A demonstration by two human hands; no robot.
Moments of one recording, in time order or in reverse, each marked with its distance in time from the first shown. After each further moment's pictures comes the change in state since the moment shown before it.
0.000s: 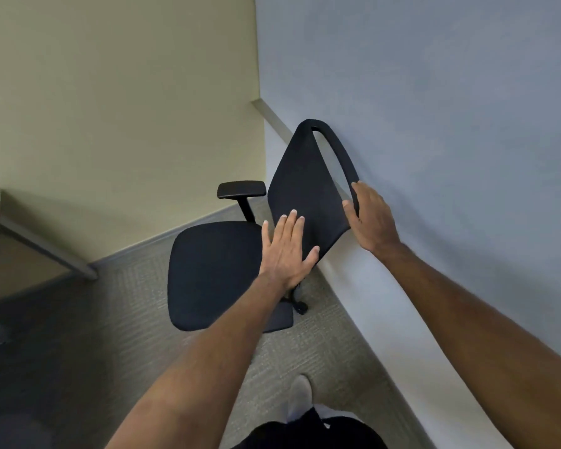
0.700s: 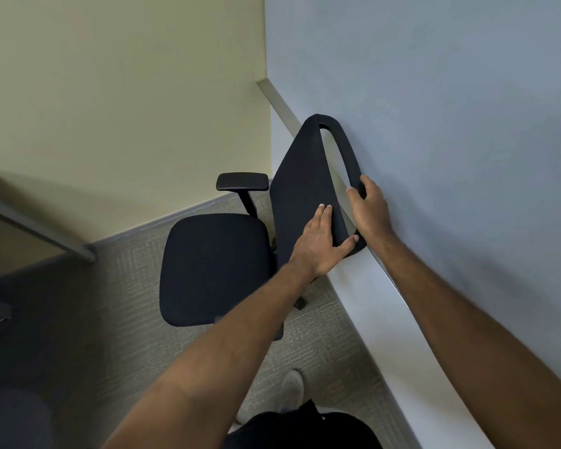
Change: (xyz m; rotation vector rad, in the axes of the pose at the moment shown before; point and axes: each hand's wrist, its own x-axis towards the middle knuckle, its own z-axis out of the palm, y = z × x) left_hand 0.098 0.057 0.007 -0.541 -0.245 -0.140; right_hand 0.087 0.005 0.022 0.520 -0.051 0.340
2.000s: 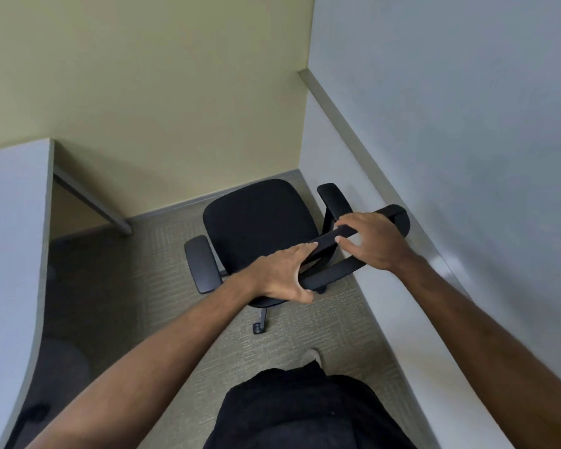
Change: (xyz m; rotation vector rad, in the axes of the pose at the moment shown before) left_hand -0.185 -0.114 -0.092 0.298 -0.344 0.051; right_hand -0.137 0.003 0.034 -0.610 -0.337 -0.680
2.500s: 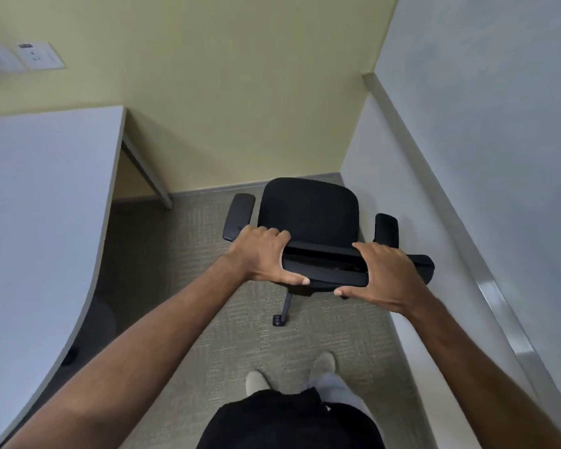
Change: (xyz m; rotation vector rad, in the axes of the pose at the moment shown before) left_hand -0.098 -0.109 -0.010 0.491 0.364 -0.162; right_hand -0.035 -0.129 0.034 -0.180 -0.154 -0.061
